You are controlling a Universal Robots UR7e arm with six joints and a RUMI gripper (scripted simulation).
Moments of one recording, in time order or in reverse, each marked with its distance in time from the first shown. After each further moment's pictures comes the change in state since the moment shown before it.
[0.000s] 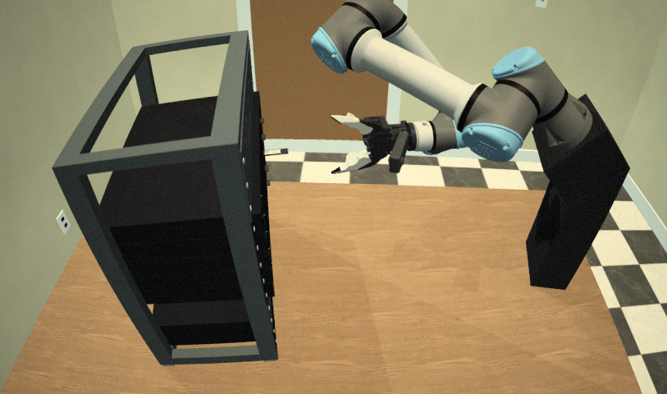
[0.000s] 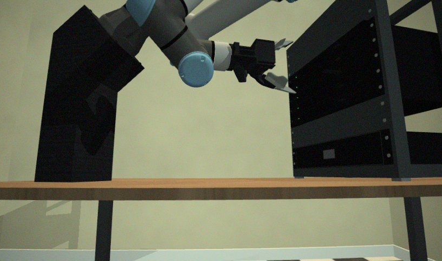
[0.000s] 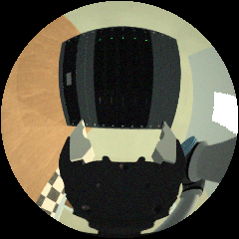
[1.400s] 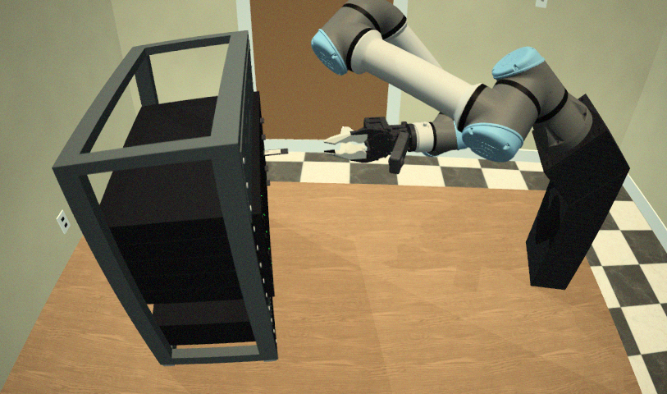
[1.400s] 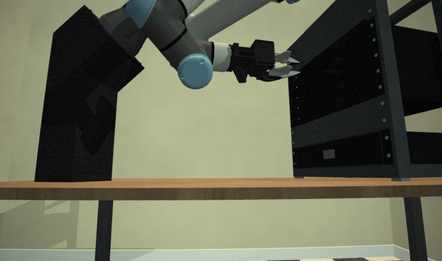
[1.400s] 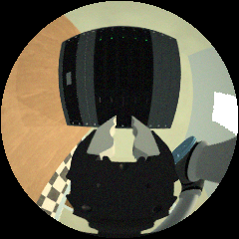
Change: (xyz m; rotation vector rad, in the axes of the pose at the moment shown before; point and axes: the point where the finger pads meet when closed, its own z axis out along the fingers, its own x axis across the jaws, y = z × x) arm -0.001 0.000 -0.001 -0.007 0.004 -0.002
